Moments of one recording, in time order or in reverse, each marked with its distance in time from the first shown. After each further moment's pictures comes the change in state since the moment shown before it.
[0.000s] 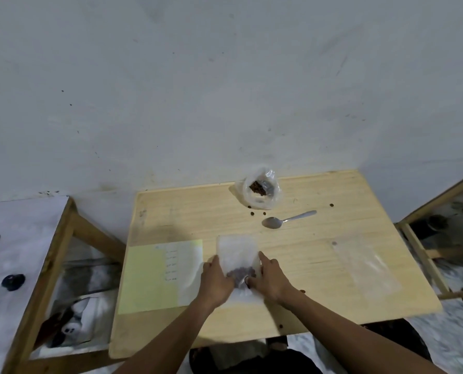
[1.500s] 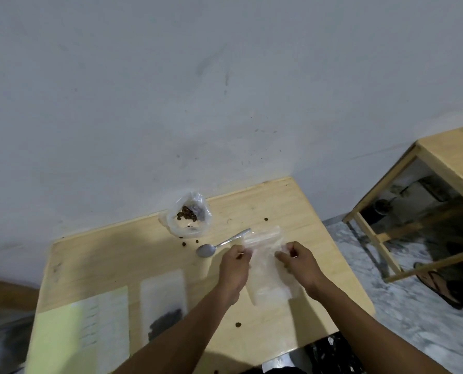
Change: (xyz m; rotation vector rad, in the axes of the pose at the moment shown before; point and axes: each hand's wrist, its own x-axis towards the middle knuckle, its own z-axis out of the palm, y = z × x) left_hand 0.021 0.214 0.126 -0.548 -0.079 0.073; right_hand 0.000 0.129 -0.196 0.576 0.374 0.158
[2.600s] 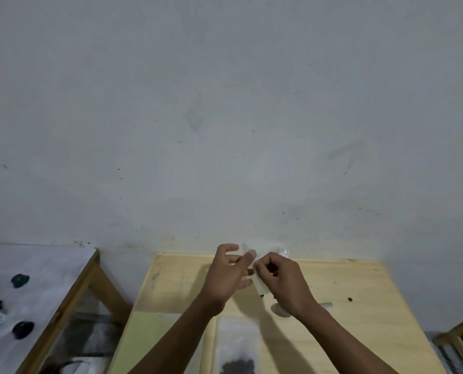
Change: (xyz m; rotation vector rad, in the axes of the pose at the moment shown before) left_hand -0.070 0.102 -0.215 -0.261 0.174 0.246; right_hand -0.078 -0.189 0.174 -0.192 -0.313 -0.727
